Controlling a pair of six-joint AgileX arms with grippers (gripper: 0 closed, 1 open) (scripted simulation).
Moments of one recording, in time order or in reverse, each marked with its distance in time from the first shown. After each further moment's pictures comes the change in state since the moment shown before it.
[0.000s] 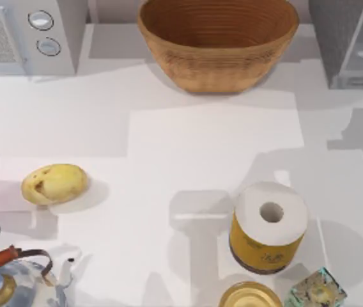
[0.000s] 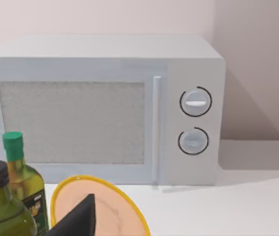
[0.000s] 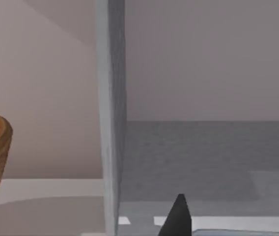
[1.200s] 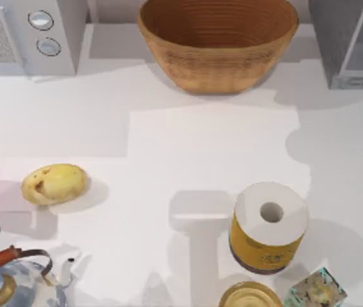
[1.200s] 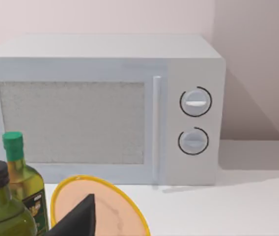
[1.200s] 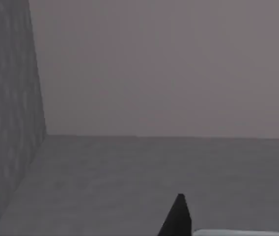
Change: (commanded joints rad) left arm 0.000 0.000 0.000 0.000 0.000 0.000; right arm -0.207 0.713 0.824 -0.178 -0.229 -0.019
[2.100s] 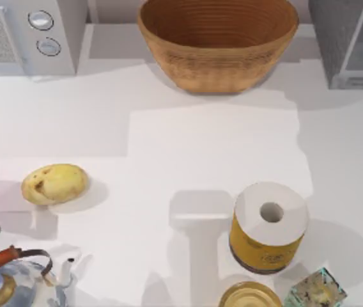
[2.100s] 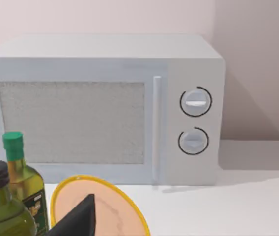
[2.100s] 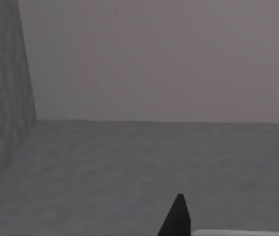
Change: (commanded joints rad) left arm 0.000 0.000 0.000 0.000 0.000 0.000; right arm -0.016 0.035 0.038 -0.023 -0.021 -0.004
